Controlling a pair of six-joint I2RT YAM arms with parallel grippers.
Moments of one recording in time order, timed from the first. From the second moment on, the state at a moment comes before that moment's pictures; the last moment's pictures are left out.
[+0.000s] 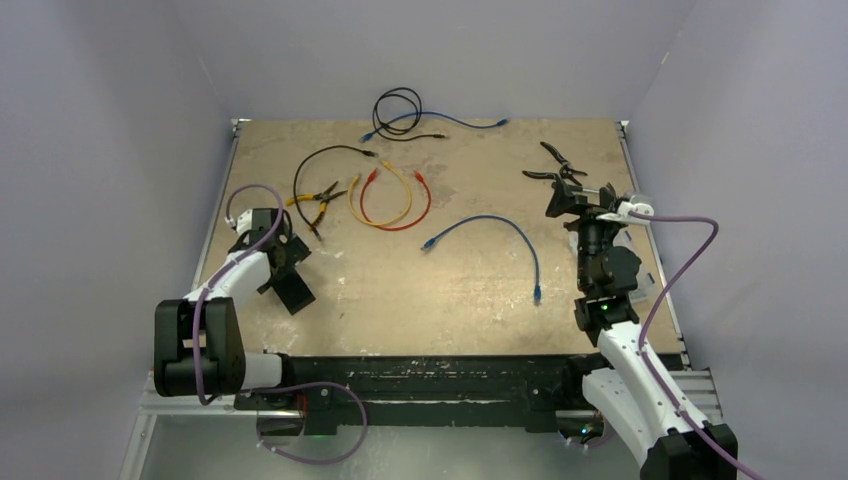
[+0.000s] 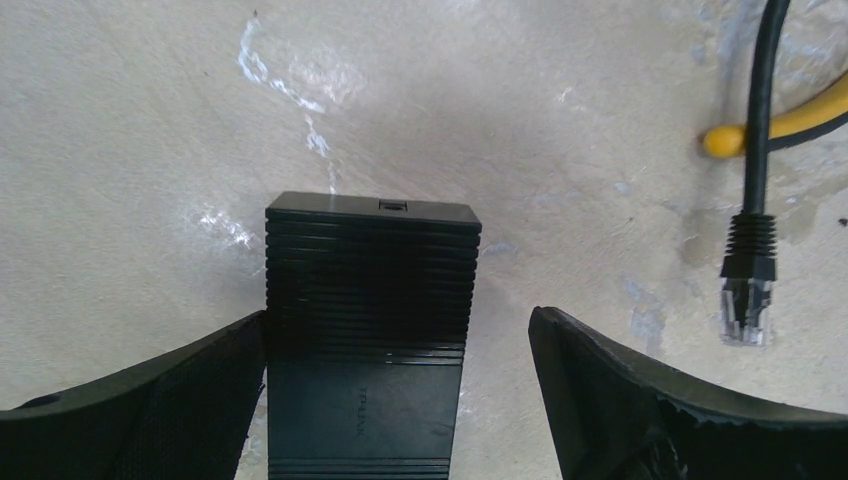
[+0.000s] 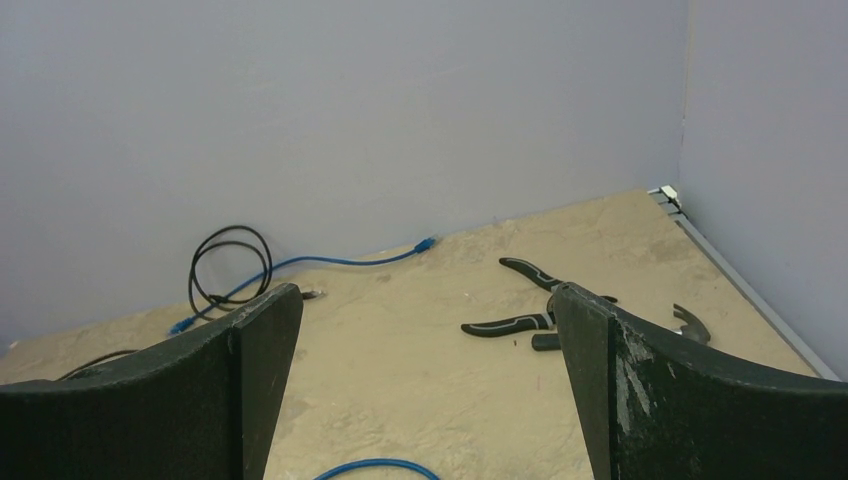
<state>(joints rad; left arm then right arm) 0.05 1.34 0.68 -0.37 -0.32 -0.68 0.18 0.74 0.40 0.65 0.30 0.22</state>
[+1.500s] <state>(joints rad) -0.31 1.49 0.85 -0.36 0.04 -0.25 0.18 0.77 0.37 0.71 -0.02 0.21</state>
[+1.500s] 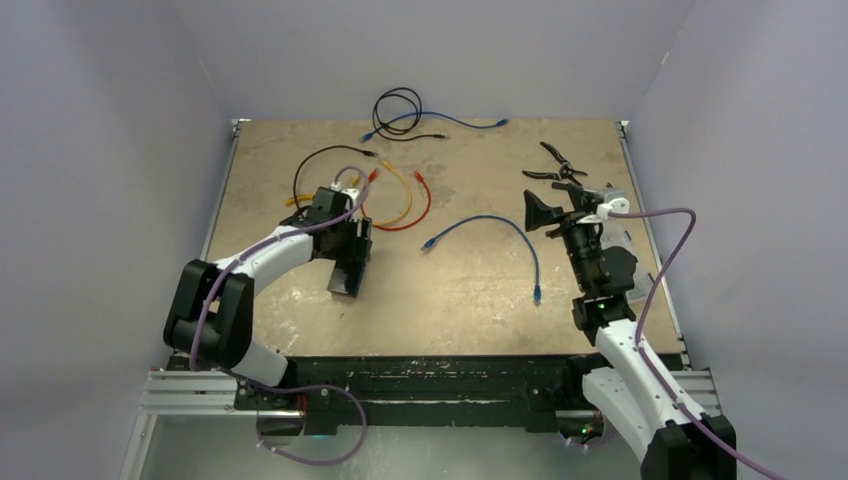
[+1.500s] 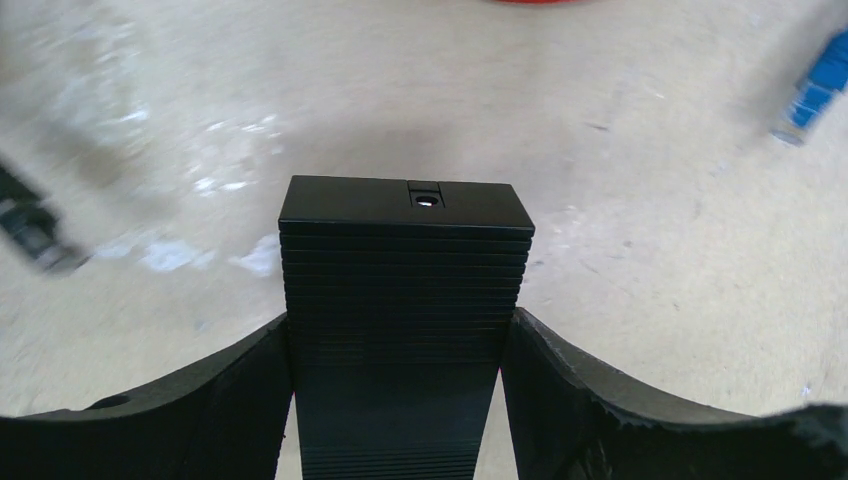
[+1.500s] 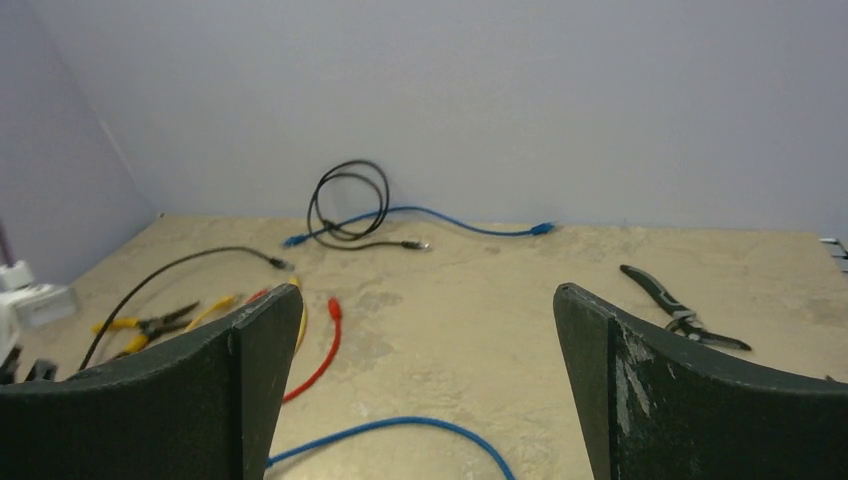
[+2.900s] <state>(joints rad) -0.61 1.83 1.37 -0.49 0.08 0.07 0.19 0.88 0.44 0.56 -0.31 0.14</state>
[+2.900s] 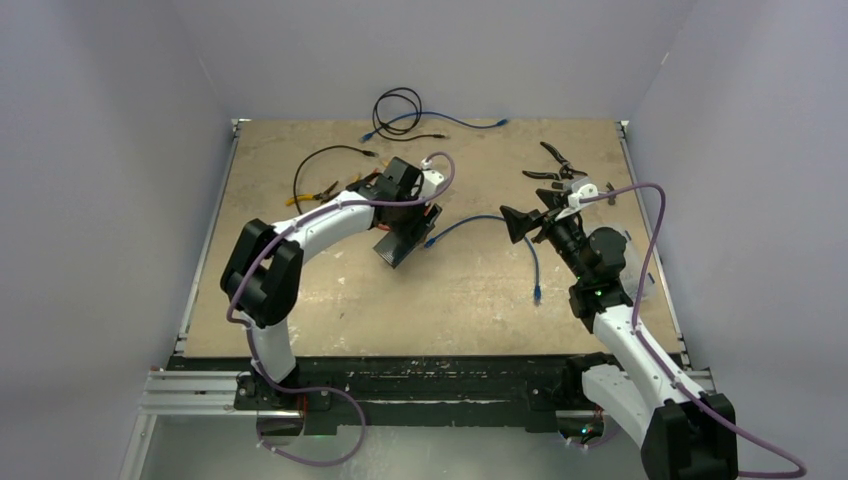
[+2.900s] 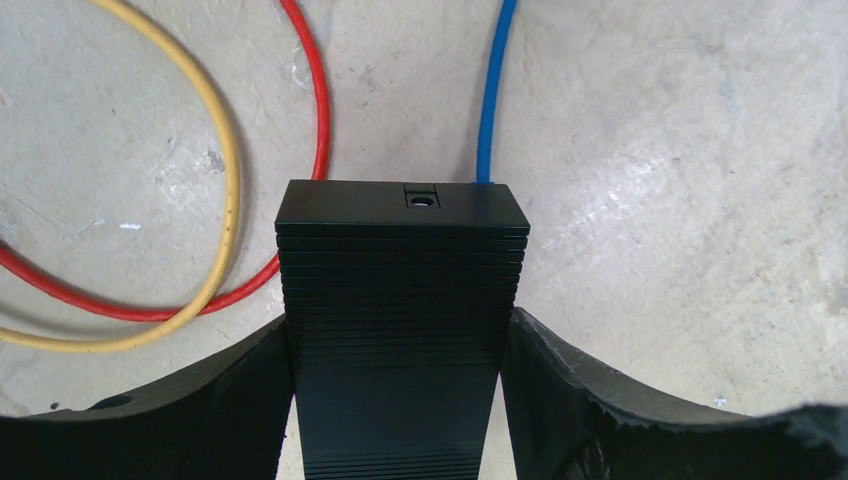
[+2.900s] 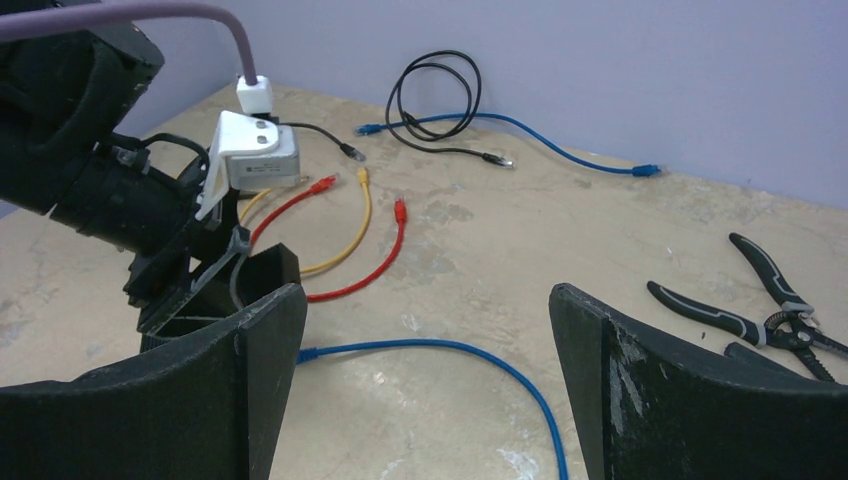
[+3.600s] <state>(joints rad) -0.52 1.75 1.08 -0.48 -0.04 -0.09 0.20 0.90 0.44 0.57 -0.34 0.14</state>
